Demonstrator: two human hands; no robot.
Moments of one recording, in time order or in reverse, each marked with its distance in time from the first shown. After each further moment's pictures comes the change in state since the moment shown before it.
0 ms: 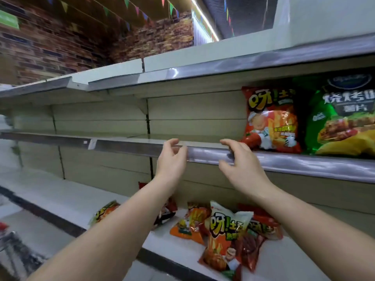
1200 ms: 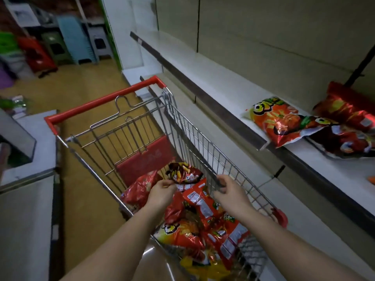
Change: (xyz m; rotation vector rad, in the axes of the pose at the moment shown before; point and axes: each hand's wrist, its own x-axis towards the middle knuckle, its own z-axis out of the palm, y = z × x) left_hand -0.121 -0.383 -0.376 0.110 0.421 -1.076; right_hand -0.146 -0.124 0.500 0.175 -1.086 0.262
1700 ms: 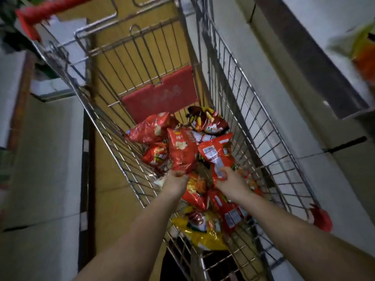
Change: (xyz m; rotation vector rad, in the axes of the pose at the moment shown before) left_hand 0.060 -0.098 0.082 -0.156 0.157 -0.451; right_hand 0.110 0.110 0.089 -0.118 -0.495 0.125
